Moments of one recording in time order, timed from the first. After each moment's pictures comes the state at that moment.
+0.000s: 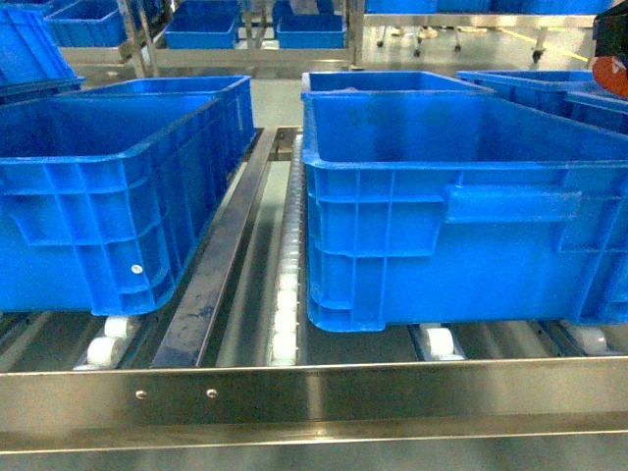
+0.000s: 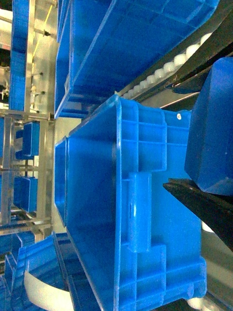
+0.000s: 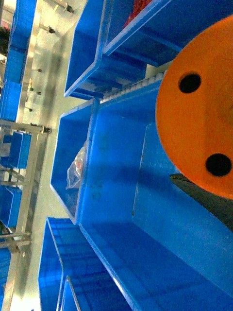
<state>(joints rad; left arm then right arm) 0.00 0.75 0.12 0.61 0.00 0.00 0.12 1.53 0.83 0.57 0.01 -0.12</state>
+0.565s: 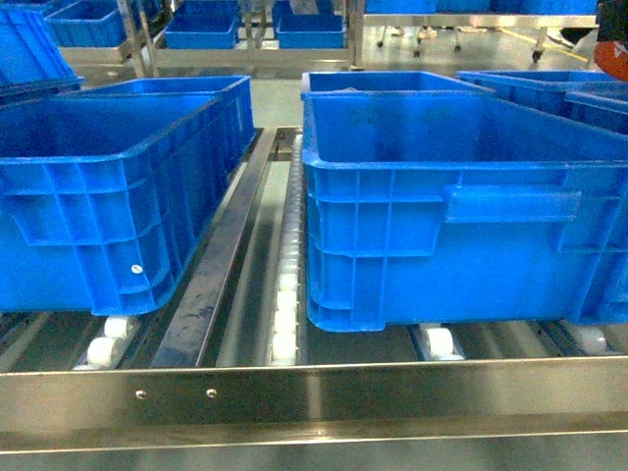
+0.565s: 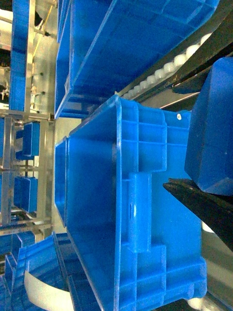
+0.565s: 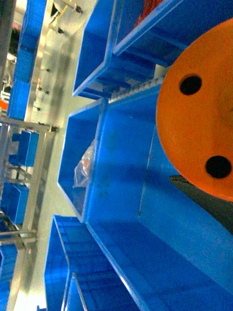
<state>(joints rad) 0.00 0.75 0.12 0.61 0.00 0.00 0.12 1.54 0.84 0.61 0.01 -0.12</state>
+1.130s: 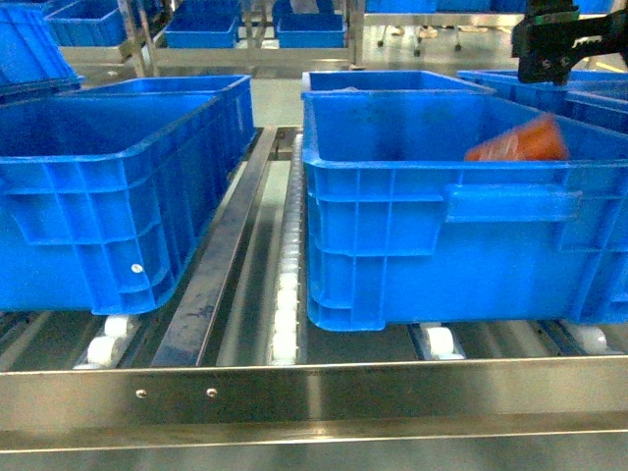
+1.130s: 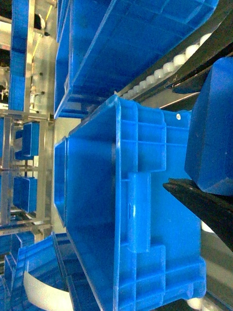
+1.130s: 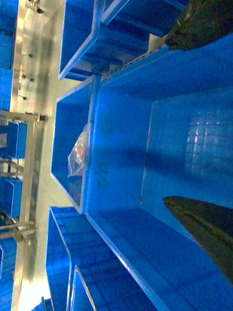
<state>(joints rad) 0.00 0.75 0.12 0.61 0.00 0.00 0.14 1.74 1.00 0.63 0.02 -0.07</state>
